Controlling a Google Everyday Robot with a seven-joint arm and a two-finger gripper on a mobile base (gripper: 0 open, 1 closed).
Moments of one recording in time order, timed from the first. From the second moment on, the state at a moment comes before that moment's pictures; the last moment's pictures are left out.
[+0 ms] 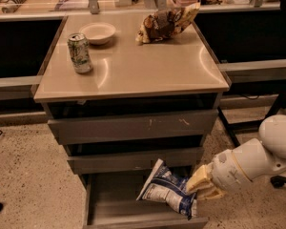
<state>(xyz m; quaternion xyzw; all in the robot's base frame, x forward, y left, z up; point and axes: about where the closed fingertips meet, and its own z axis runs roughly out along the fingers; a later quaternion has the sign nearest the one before) 0.362 -0.140 0.668 -0.91 0.16 0.11 0.36</state>
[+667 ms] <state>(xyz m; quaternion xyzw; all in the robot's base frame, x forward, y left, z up) 0.364 -0.138 0.638 -0.92 0.15 0.10 0.35</state>
